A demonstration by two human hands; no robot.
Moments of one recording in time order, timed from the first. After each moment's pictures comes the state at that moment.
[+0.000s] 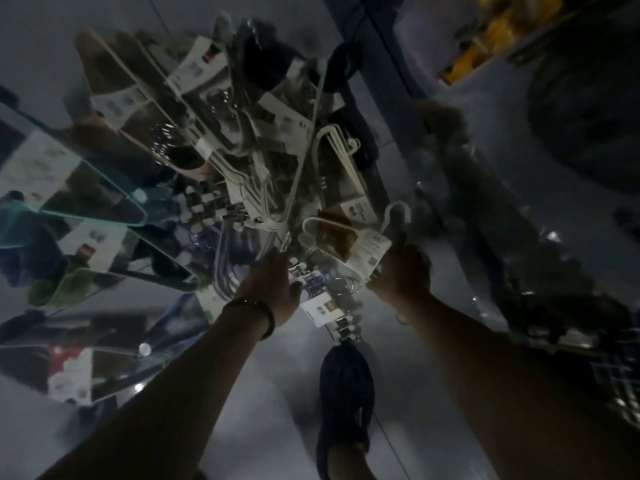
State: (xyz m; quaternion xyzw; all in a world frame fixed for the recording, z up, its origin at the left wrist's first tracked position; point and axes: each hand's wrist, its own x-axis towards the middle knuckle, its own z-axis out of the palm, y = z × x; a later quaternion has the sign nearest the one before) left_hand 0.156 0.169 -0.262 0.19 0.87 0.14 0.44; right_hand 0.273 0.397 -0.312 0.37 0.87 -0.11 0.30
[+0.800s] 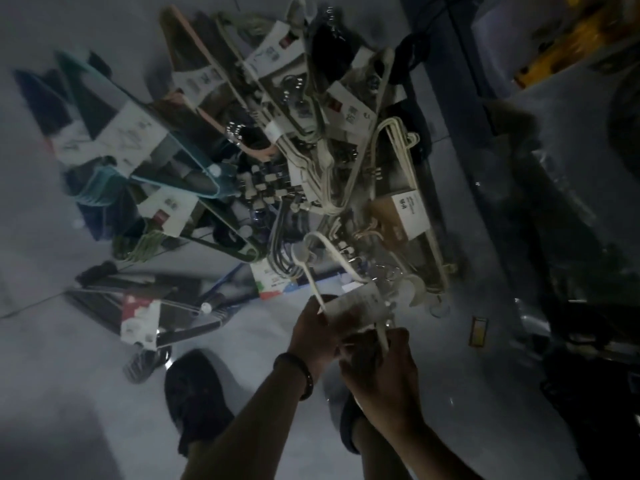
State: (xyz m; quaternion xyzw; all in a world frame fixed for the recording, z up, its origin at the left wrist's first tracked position) left_hand 0.246 0.118 -0.208 -0.31 0.55 0.57 0.52; right_hand 0.368 0.215 -0.199 0.43 0.79 -0.38 0.22
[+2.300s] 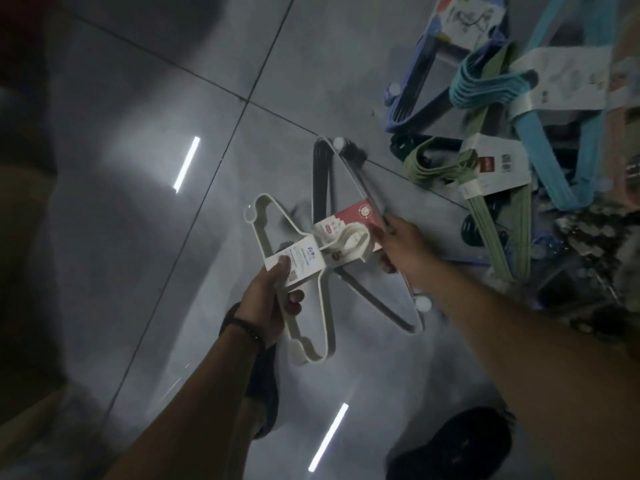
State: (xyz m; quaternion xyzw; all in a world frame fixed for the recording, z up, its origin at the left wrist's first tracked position) left_hand 0.317 -0.314 -0.302 -0.55 0.29 0.77 0.14; right_hand 0.139 -0.128 -0.347 0.15 0.75 -0.43 0.47
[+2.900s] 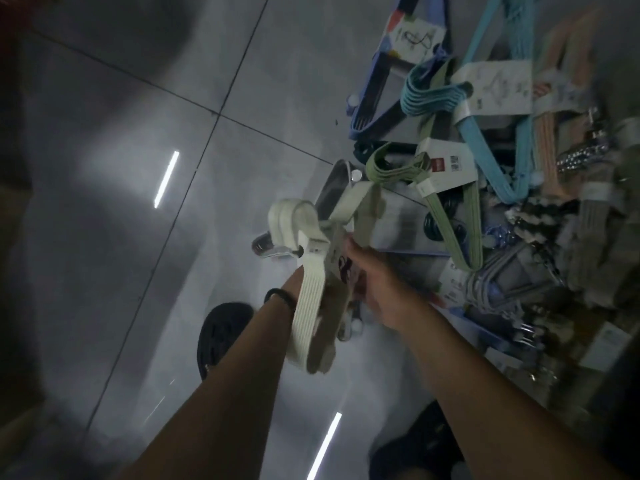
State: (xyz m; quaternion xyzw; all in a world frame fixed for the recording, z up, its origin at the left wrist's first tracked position) left_hand 0.256 -0.247 -0.282 -0.50 0.36 0.72 0.31; right_hand 0.187 -0.109 -0.271 0.22 0.52 -0.63 0.53
